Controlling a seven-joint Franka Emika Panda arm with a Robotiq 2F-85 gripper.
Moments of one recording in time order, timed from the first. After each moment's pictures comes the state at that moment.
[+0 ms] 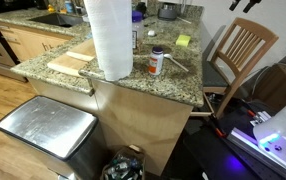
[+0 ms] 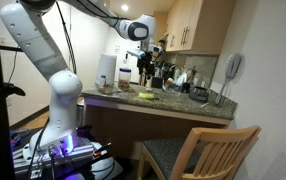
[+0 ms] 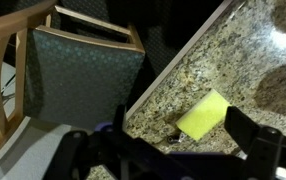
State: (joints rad) arm -0.09 -0.52 -0.18 -2.38 0.03 2.06 -0.11
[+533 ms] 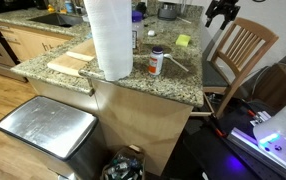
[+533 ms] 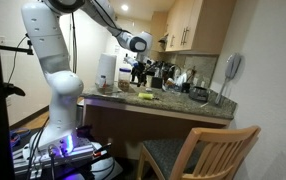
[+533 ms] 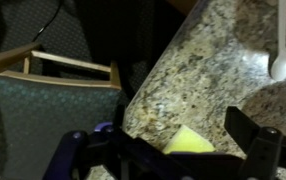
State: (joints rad) arm -0.02 -0.30 -0.06 -2.34 0.14 2.05 0.09
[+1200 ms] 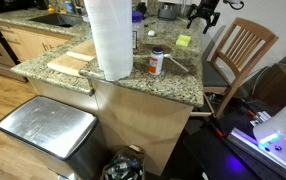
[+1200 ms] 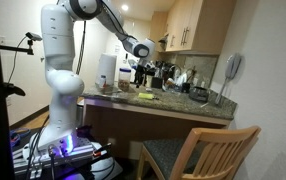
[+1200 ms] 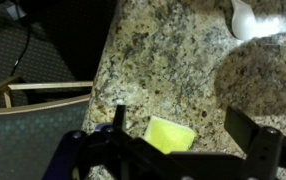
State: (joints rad) arm 0.00 -0.10 -0.02 -2.20 0.26 2.10 0.33
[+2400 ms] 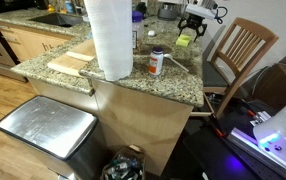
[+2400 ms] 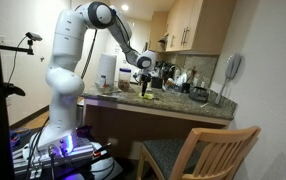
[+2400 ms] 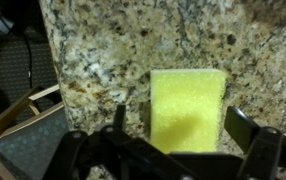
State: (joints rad) arm 0.01 0.11 -0.02 -2.14 0.16 2.37 0.74
